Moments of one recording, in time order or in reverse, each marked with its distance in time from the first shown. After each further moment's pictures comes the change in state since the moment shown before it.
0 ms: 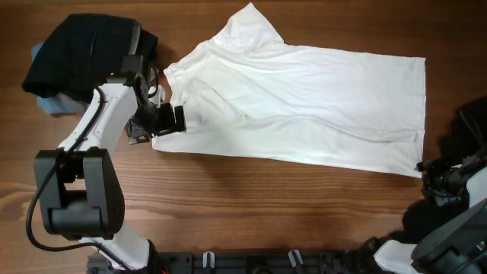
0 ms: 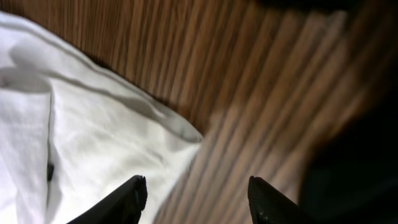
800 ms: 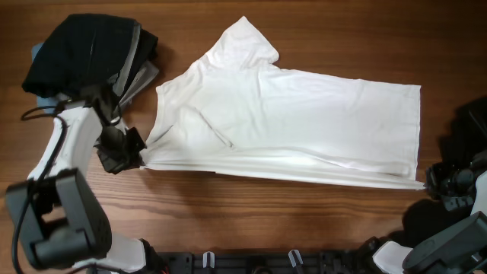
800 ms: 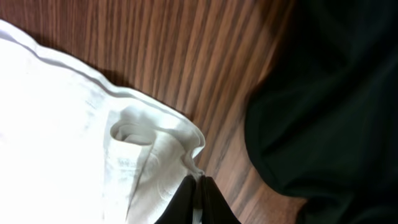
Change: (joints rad) left arm 0.247 -0.139 -0.174 -0.113 0.002 -0.109; right arm 0.001 -0.077 0.109 -0.273 0.109 0.017
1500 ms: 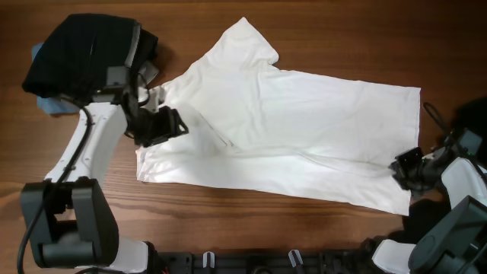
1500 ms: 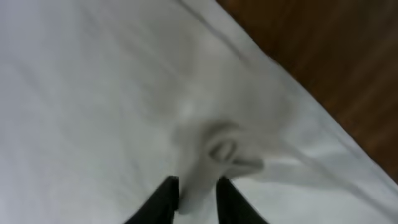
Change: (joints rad) left arm -0.224 -0.023 0.044 0.211 0.269 0.159; right arm 0.208 0.055 -0.181 0.349 -0.183 0.048
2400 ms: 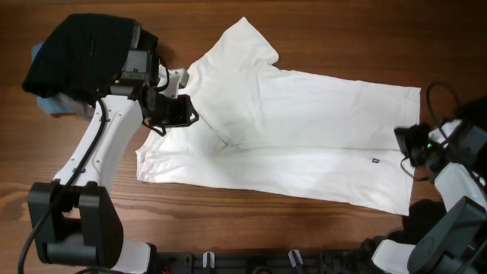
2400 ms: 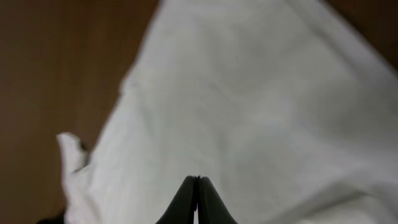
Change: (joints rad) left arm -0.114 0.000 0.101 0.042 -0.010 0.080; right arm 0.013 -0.011 -0.064 0.499 -0.309 0.061
